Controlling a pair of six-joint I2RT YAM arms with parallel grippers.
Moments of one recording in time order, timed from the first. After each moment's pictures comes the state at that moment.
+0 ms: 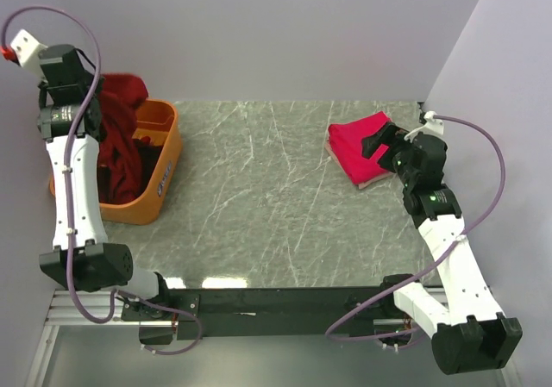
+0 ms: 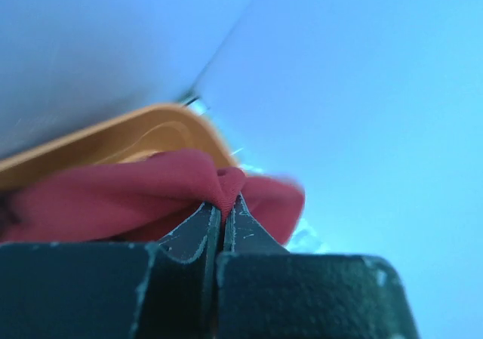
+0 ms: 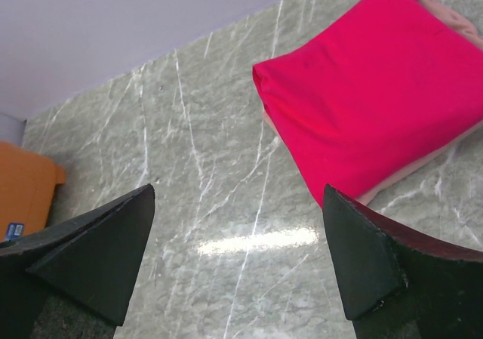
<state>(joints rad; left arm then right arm) 0.21 1.46 1.79 -0.61 -0.39 -0.64 0.08 0.93 0.92 -0.28 0.01 0.49</state>
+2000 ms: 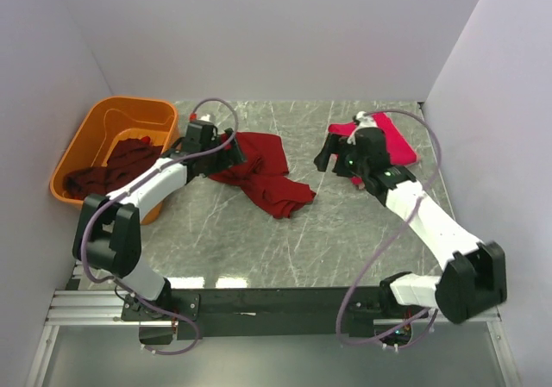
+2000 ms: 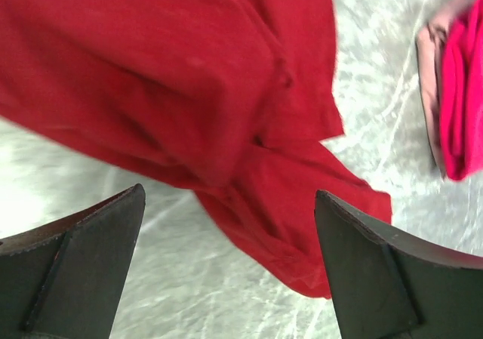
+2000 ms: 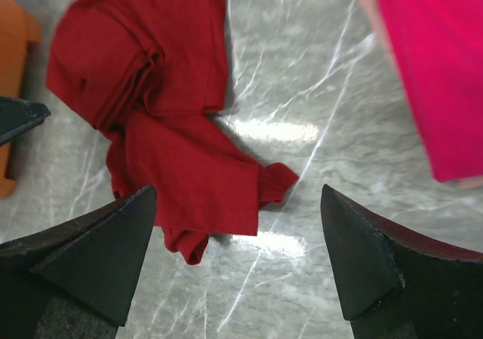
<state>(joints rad) -0.33 1.56 1.09 -0.26 0.07 -0.65 0.34 1.22 0.95 -0.29 -0.03 0.47</state>
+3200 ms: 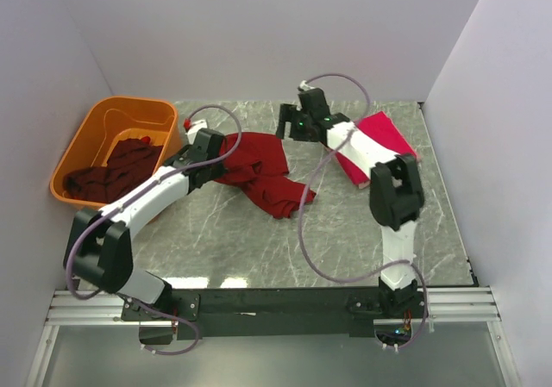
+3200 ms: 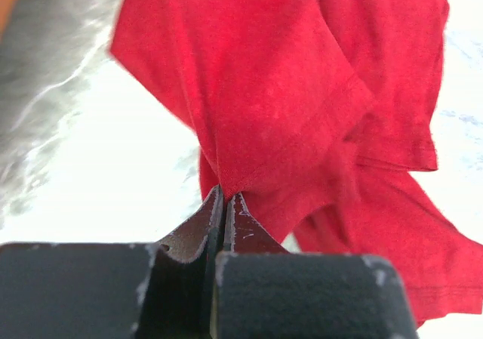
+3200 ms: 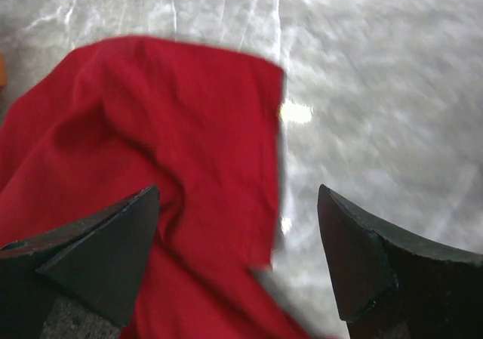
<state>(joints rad) -0.45 1.48 1.08 -0.41 -0.34 -0.68 0.44 2.02 1.67 -0.35 -0.04 0.43</state>
